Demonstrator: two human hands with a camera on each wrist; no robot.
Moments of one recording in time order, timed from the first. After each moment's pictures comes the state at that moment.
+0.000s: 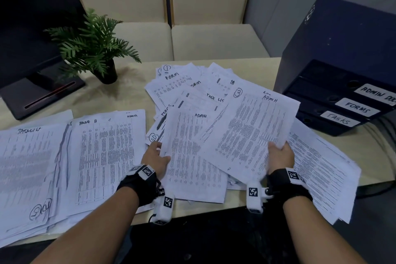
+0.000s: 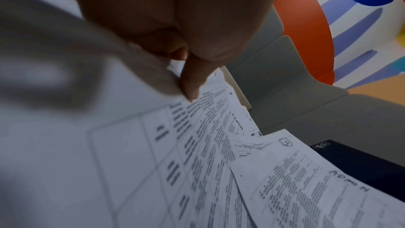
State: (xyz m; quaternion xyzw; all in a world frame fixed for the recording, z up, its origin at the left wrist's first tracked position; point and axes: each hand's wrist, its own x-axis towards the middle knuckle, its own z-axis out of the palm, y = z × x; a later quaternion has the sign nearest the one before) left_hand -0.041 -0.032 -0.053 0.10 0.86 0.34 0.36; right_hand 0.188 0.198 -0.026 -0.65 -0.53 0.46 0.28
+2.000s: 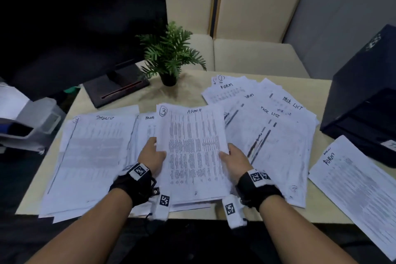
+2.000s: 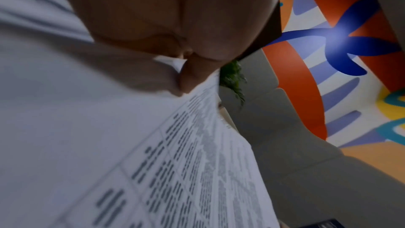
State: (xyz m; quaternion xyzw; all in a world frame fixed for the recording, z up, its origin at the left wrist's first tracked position) left_hand -0.127 -0.175 -0.010 0.03 0.83 0.47 0.31; right_hand 0.015 0.024 -0.023 -0.41 -0.71 0.57 -0.02
